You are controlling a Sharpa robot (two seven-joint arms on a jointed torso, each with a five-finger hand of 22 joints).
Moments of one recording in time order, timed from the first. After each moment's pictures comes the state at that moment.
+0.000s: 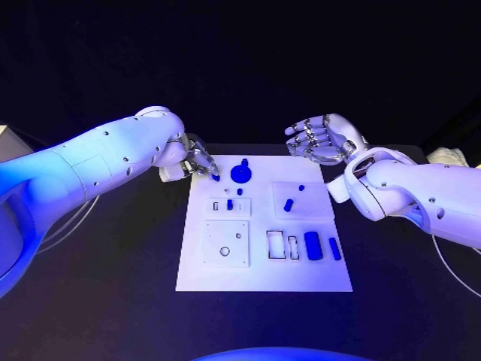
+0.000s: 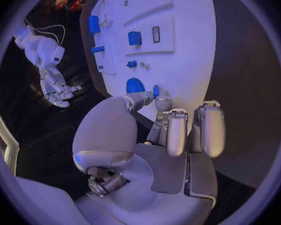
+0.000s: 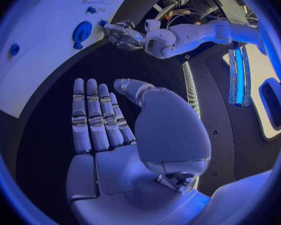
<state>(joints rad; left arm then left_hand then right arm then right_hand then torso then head) 1.40 -0.35 -0.10 0.77 -0.83 0.36 -0.45 1.16 -0.08 0.72 0.10 0.24 0.80 0.12 0.61 0.74 1.15 0.03 1.20 0.78 1.47 -0.03 1.52 1.31 0.07 1.44 0.07 1.44 1.31 1.35 -0.82 -0.18 1.50 -0.62 -0.60 0.26 1.31 -0.20 0.62 0.00 0.34 0.84 0.22 0.20 0.31 1.09 0.17 0.12 0.06 1.11 0.11 0.07 0.35 0.17 1.02 0.21 0.06 0.34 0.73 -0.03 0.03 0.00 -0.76</state>
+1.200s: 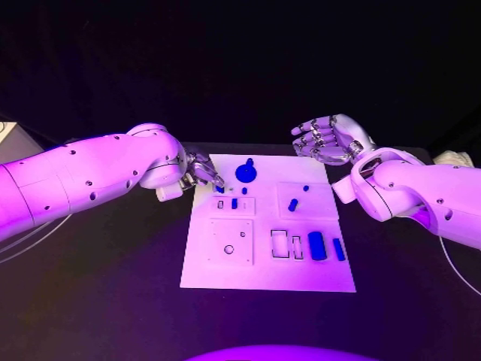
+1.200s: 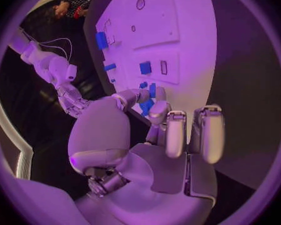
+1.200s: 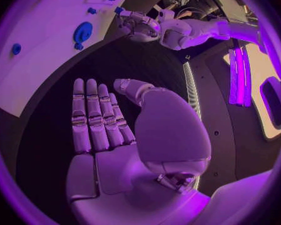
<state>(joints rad) 1.41 -0.59 -0.15 1.24 -0.86 0.16 -0.47 1.06 -0.16 0.70 0.08 0.61 0.90 0.09 0.63 0.77 1.30 -0.01 1.28 0.97 1.47 -0.06 1.56 1.31 0.04 1.47 0.05 1.50 1.31 1.35 -0.84 -0.18 1.50 -0.62 -0.59 0.25 1.31 -0.20 0.62 0.00 0.34 0.83 0.21 0.20 0.31 1.08 0.17 0.11 0.06 1.11 0.12 0.07 0.34 0.17 1.01 0.21 0.06 0.32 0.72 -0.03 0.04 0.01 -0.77</state>
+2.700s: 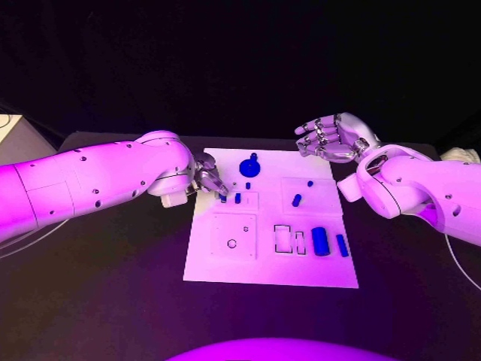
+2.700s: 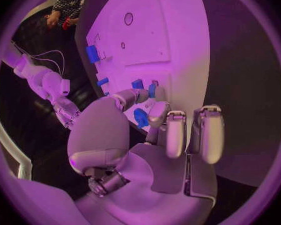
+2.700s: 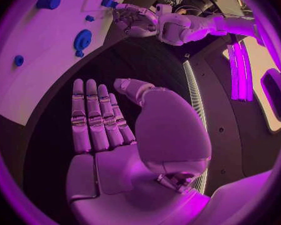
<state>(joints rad) 1.40 -0.61 -0.20 1.31 -0.91 0.13 -0.52 1.04 -0.17 0.70 0.08 0.63 0.91 0.08 0.62 0.79 1.32 -0.02 1.30 1.00 1.47 -0.06 1.56 1.31 0.04 1.46 0.04 1.51 1.31 1.34 -0.83 -0.18 1.49 -0.58 -0.52 0.25 1.30 -0.20 0.61 0.00 0.34 0.83 0.21 0.19 0.31 1.08 0.18 0.10 0.06 1.10 0.12 0.07 0.33 0.17 1.01 0.22 0.06 0.30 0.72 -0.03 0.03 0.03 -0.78</state>
